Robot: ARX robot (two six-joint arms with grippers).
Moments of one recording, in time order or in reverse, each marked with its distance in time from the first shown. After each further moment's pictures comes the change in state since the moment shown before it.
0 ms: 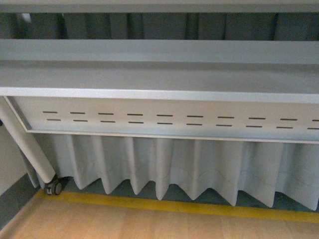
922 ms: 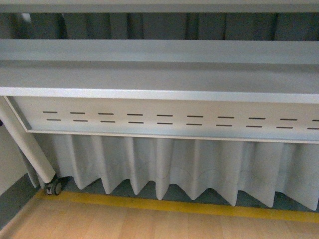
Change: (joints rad) left arm 0.000 0.000 0.000 0.000 0.000 0.000; right arm 0.000 0.000 0.000 0.000 0.000 0.000
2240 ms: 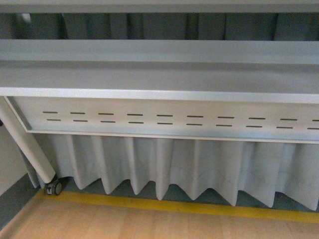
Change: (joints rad) left arm 0.000 0.000 0.000 0.000 0.000 0.000; right arm 0.000 0.000 0.000 0.000 0.000 0.000
